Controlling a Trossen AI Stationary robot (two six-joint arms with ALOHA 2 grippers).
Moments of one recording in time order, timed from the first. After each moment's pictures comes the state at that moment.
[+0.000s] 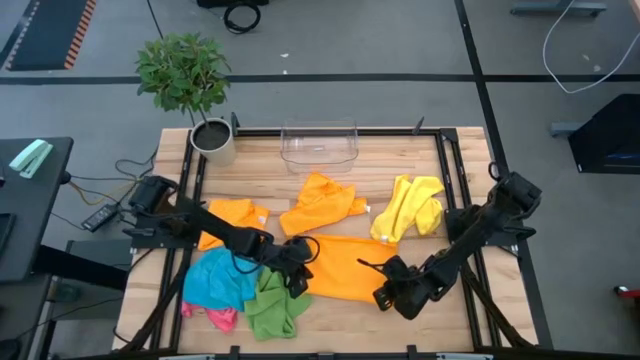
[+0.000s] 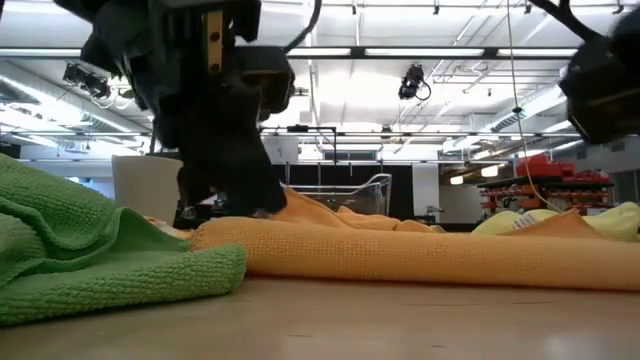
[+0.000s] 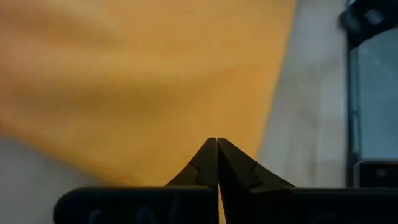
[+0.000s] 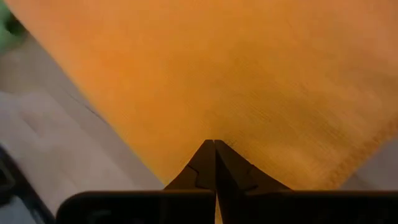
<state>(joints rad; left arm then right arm) -0.36 1.79 0.88 0.17 -0.04 -0.80 0.77 1.70 0.79 -0.26 0.33 1.78</state>
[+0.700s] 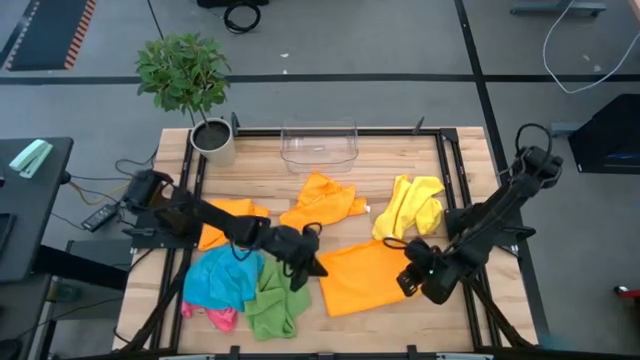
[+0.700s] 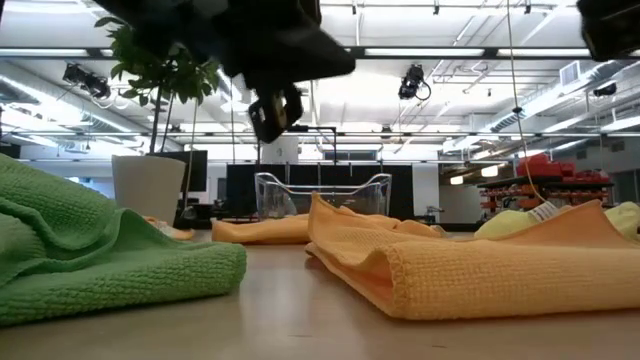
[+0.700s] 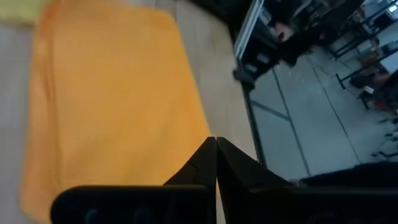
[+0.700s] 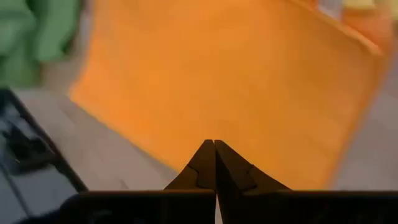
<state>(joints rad) -0.26 1.71 0.89 0.41 0.15 -0.59 0.81 1.32 0.79 -0.64 0.39 1.75</state>
